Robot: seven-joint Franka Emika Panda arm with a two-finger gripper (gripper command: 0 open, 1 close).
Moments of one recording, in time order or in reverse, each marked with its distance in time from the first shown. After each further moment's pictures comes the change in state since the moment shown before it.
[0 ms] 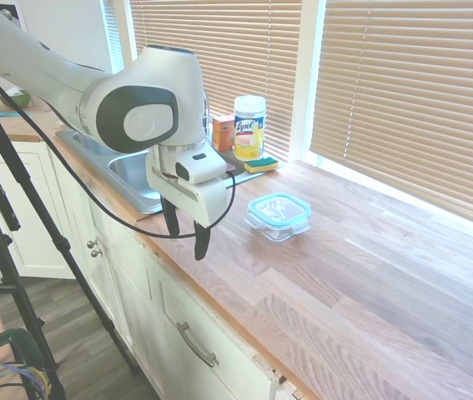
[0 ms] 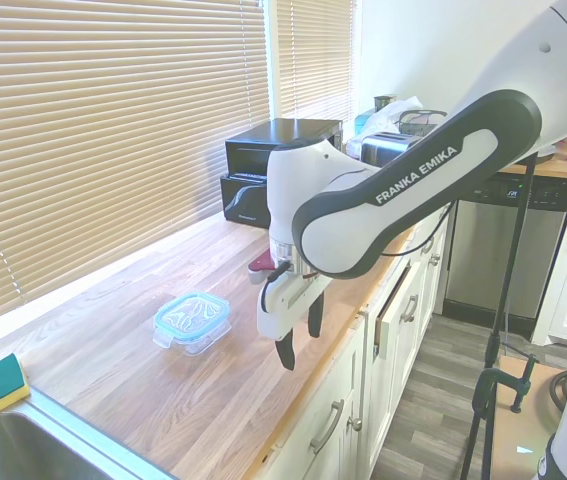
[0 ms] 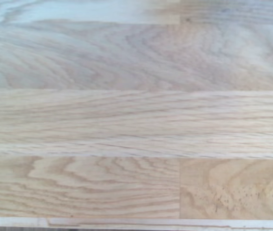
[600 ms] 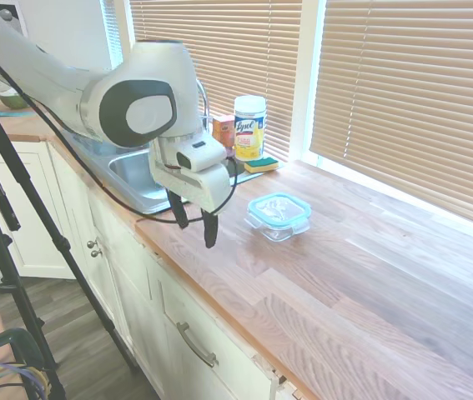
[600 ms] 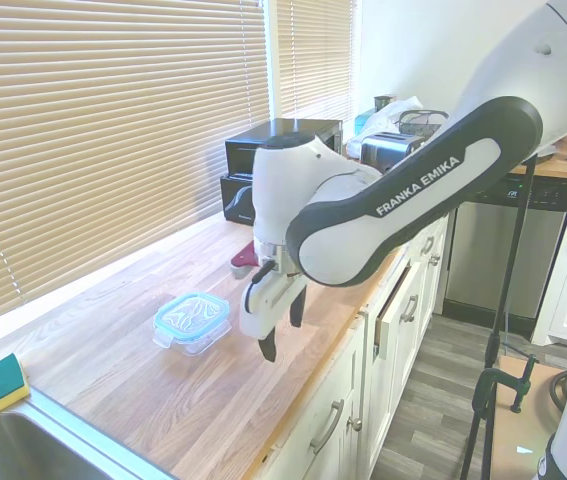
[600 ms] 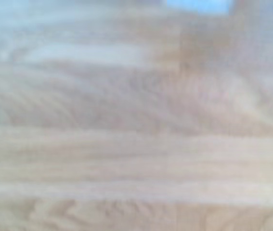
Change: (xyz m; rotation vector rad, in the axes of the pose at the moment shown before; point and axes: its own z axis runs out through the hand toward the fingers) arm -0.005 -0.033 -0.022 0.027 0.146 -0.039
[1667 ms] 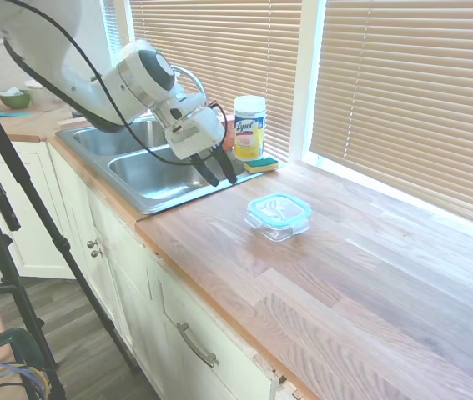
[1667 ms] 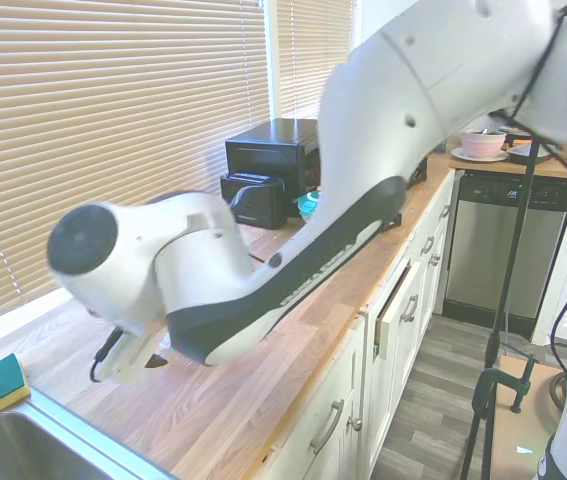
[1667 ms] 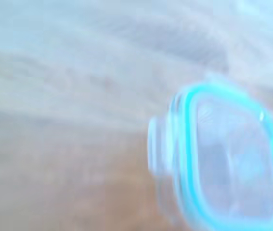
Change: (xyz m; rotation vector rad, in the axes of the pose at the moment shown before) arm -0.029 -0.200 0.021 -0.181 0.530 -0.006
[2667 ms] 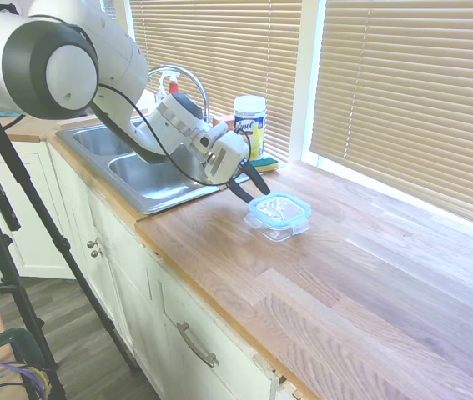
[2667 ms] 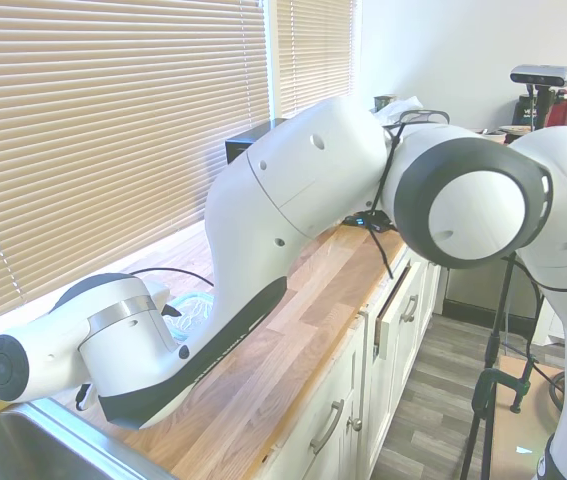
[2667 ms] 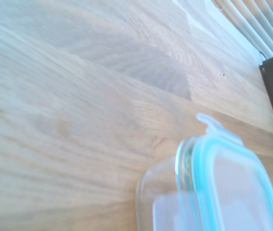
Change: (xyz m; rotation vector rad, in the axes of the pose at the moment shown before) arm -0.007 -0.071 0.101 -0.259 0.217 -0.015
